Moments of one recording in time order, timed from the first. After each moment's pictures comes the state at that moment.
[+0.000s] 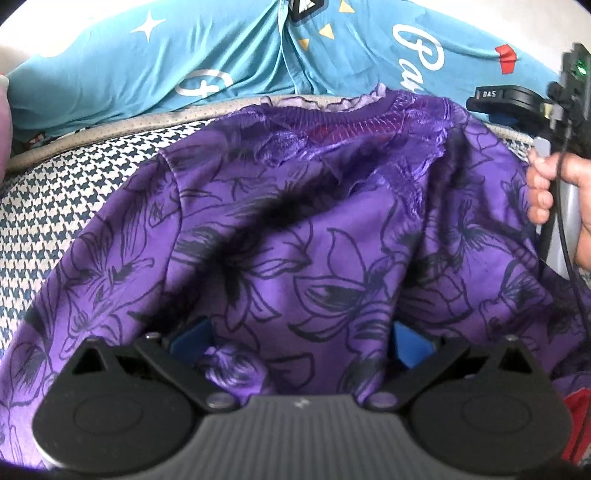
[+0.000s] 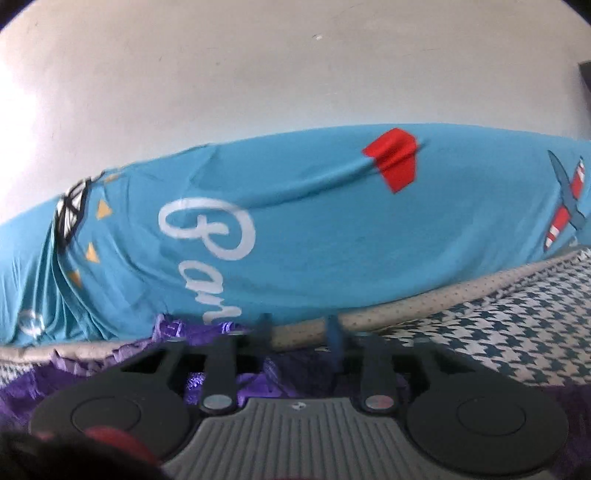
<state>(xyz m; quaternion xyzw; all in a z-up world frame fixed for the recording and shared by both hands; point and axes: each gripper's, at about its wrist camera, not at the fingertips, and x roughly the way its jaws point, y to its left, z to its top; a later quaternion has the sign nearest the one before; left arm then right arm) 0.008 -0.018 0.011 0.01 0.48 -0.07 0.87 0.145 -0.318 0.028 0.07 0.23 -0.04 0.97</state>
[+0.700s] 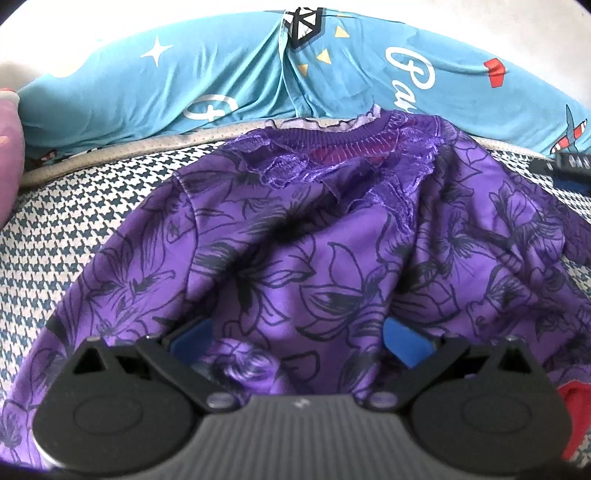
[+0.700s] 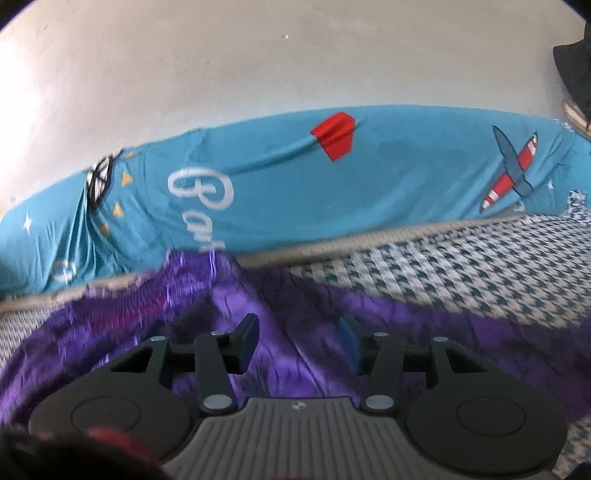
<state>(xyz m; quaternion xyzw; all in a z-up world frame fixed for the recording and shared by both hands) -0.008 -0.016 0.032 0.02 0.46 -0.06 0.89 0.041 -0.345 0.060 0.05 0.32 -0.04 0.95</state>
